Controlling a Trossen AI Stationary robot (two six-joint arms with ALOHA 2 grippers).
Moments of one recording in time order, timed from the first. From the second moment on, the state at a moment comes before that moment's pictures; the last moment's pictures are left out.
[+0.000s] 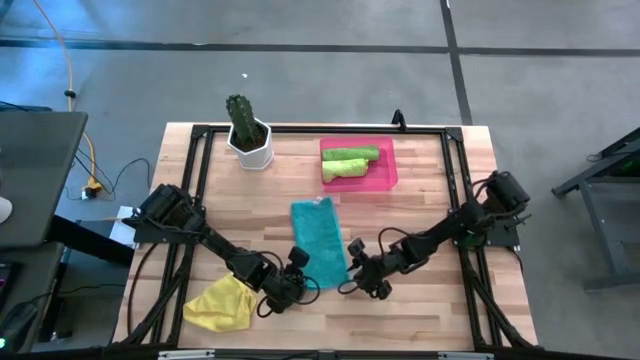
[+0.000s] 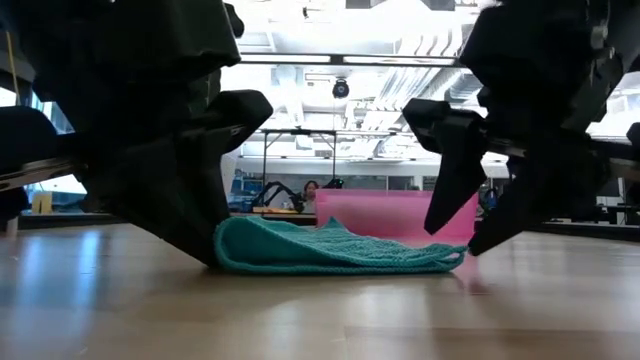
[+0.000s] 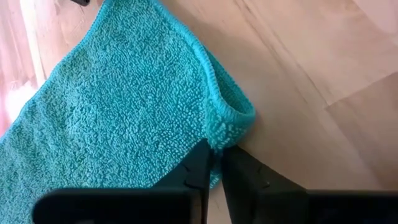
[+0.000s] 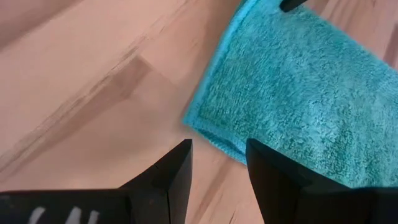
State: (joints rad) left arm -0.44 1.92 1.00 -0.13 -0.37 0.12; right arm 0.46 1.76 0.80 0.09 0.18 -0.35
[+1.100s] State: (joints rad) left arm -0.44 1.92 1.00 -0.13 -0.42 -0.06; right arm 0.47 1.83 0.80 0.18 0.12 -0.08
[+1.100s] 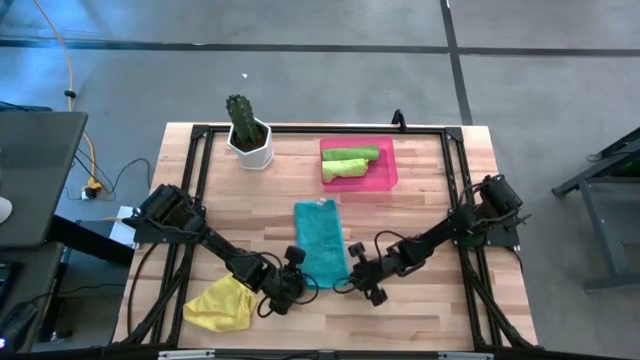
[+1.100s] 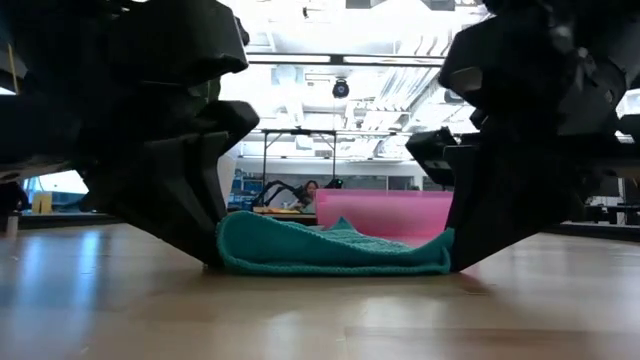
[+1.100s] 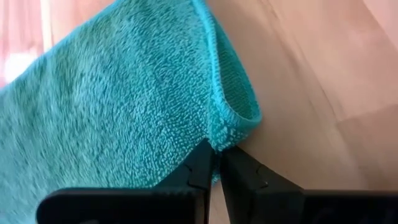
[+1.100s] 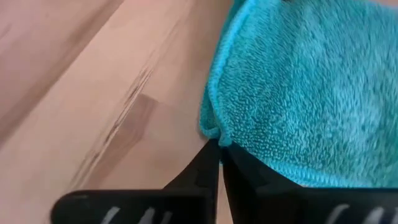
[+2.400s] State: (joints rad) left arm -0.45 1.84 1.00 -0.28 -0.34 -1.06; right arm 0.33 1.78 0.80 0.18 0.06 0.78
